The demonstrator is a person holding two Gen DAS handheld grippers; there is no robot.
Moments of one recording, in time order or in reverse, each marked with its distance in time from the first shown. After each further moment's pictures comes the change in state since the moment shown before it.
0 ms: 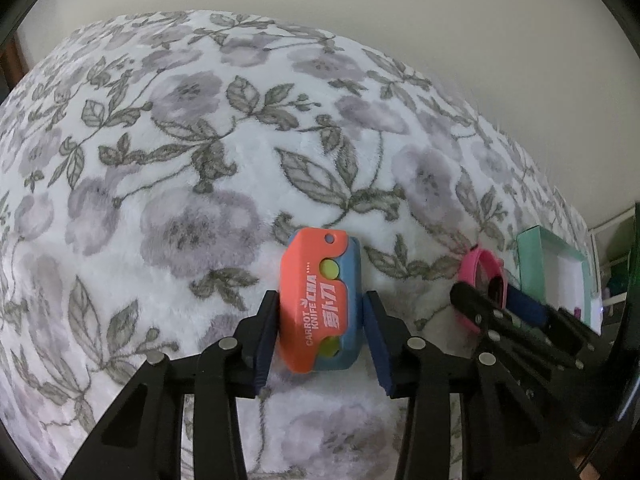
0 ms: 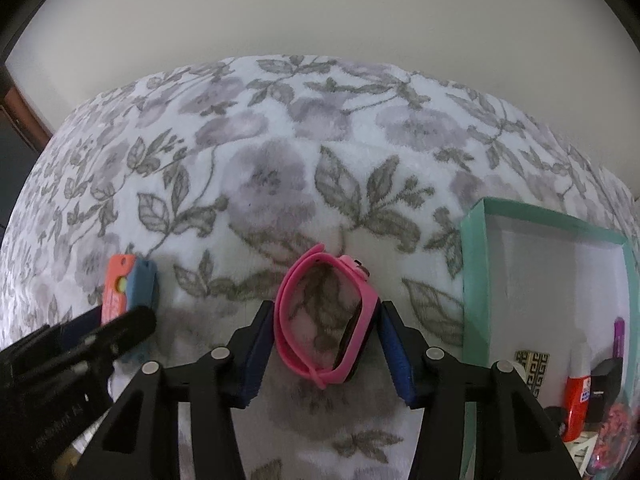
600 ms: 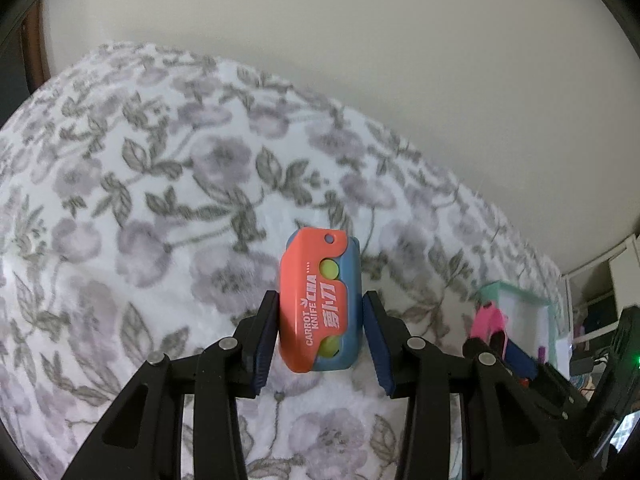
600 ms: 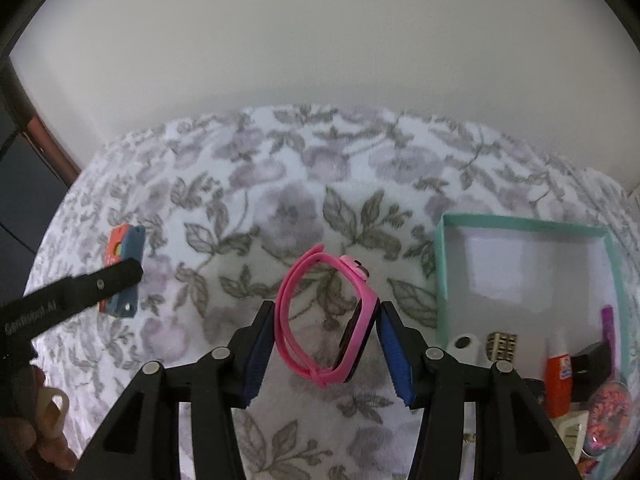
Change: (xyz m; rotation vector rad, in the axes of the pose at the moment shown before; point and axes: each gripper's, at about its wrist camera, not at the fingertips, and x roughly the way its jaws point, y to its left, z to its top) left arm -0.066 0.022 0.015 -0.067 -0.152 -0.052; right arm -0.066 -0.011 -0.016 0.048 -0.134 0.083
